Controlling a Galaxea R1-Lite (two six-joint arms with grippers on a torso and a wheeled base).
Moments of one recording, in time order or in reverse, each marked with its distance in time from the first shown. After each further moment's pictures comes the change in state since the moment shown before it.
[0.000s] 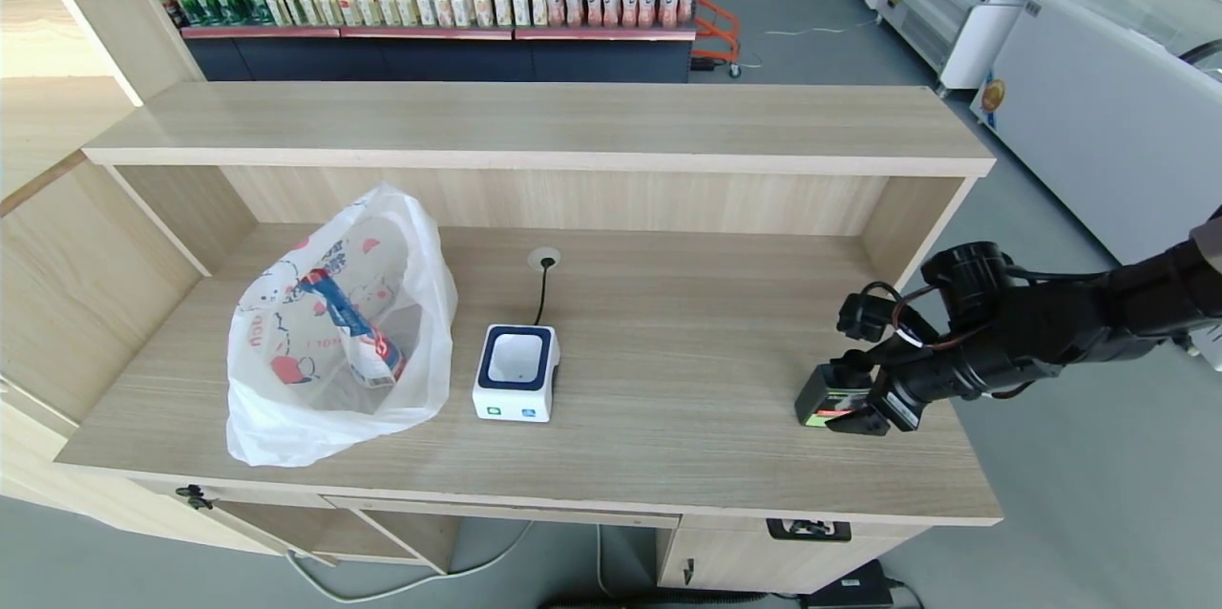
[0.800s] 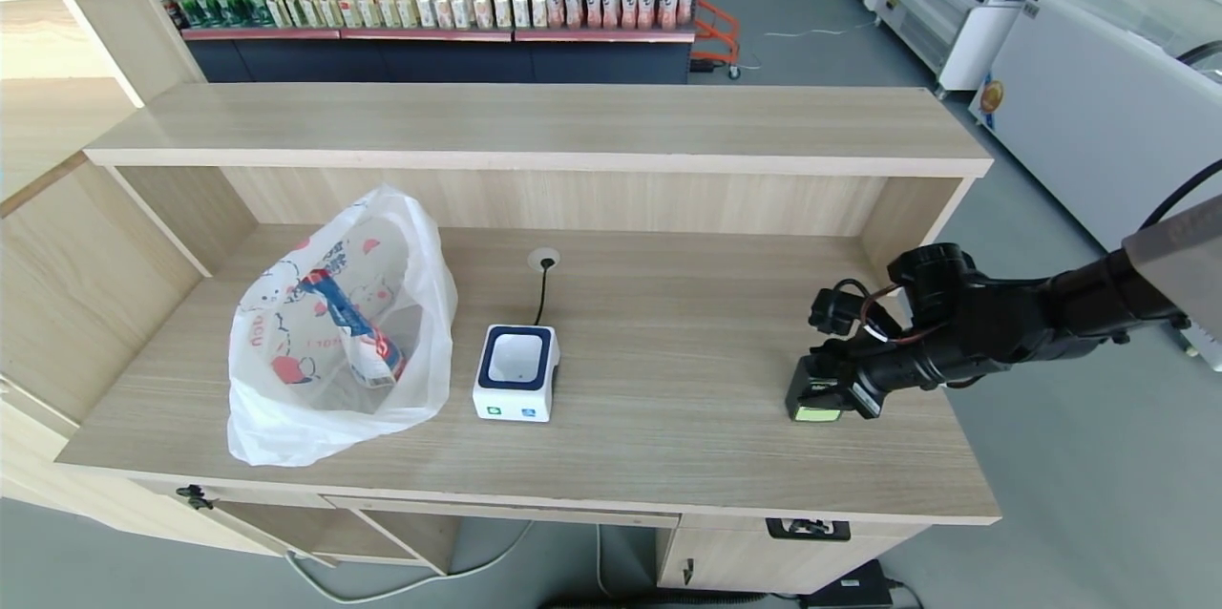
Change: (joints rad) left arm 0.000 0.000 0.000 0.000 0.000 0.000; right arm 0.038 0.105 -0.084 -0.055 0.050 0.002
